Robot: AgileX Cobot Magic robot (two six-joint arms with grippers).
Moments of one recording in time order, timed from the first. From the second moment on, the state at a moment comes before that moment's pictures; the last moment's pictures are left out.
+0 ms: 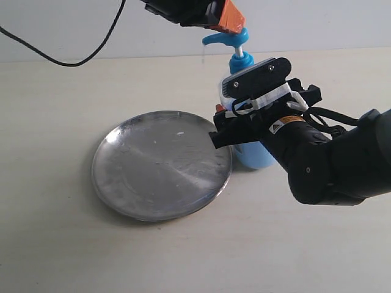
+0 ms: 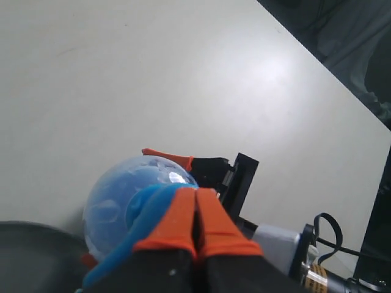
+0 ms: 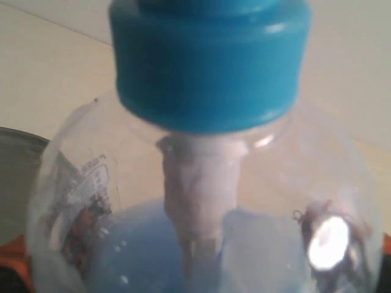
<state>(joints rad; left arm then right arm) -0.60 1.86 -1.63 -0.78 0.80 0.50 0.73 1.82 -0.63 0.66 -0.82 -0.58</state>
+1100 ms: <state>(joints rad) -0.61 1.87 -1.62 -0.73 0.71 0.46 0.73 1.82 -0.63 0.66 -0.82 -0.58</state>
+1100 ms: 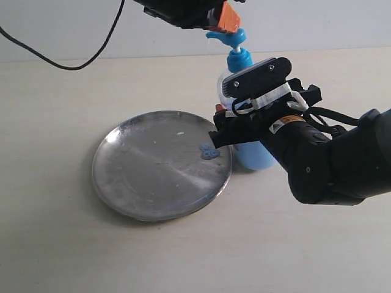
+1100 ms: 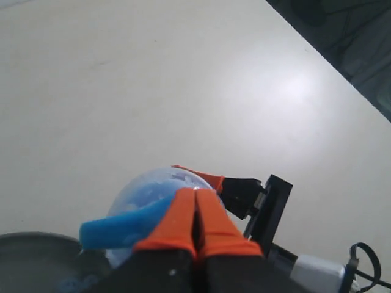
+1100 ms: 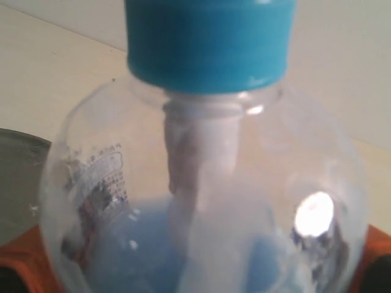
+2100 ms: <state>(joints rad) -0.45 1.69 -1.70 -0.51 0.77 0.31 0.68 1.71 -0.62 0.74 -0.70 -0.58</state>
